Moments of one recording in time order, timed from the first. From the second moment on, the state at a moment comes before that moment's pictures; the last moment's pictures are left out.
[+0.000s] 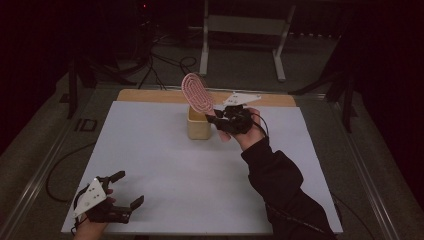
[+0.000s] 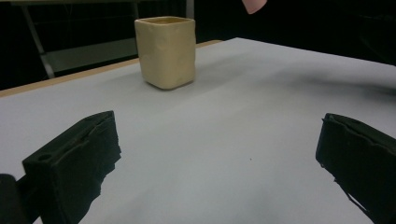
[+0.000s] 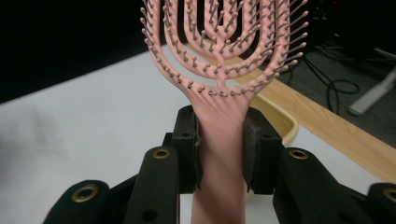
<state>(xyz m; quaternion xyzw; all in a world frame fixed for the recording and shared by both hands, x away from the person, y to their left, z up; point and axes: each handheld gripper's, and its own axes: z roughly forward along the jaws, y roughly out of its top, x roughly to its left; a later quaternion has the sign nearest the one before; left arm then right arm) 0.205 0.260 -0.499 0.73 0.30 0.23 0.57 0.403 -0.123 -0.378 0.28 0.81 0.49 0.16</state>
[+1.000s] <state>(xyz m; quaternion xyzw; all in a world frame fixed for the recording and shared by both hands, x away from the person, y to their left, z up) 0.206 0.261 -0.499 0.73 0.30 0.23 0.57 0.463 -0.094 -0.372 0.22 0.78 0.57 0.16</state>
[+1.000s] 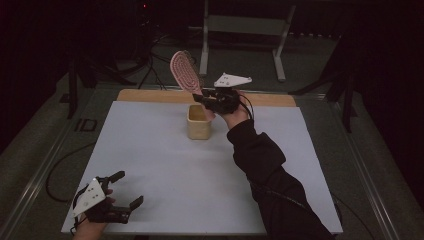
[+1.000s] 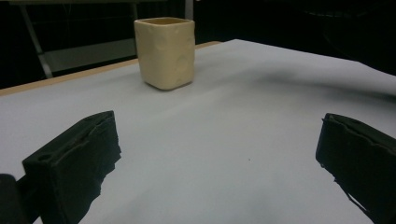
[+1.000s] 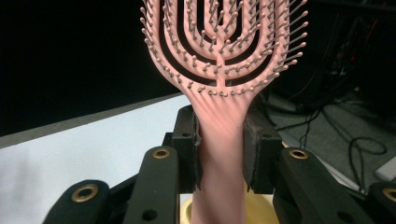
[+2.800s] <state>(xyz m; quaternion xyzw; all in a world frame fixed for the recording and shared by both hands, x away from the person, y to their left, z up) 0.205 0.263 -0.501 0.73 0.30 0.22 0.58 0.509 -0.086 -0.447 0.20 0.76 0.60 0.12</state>
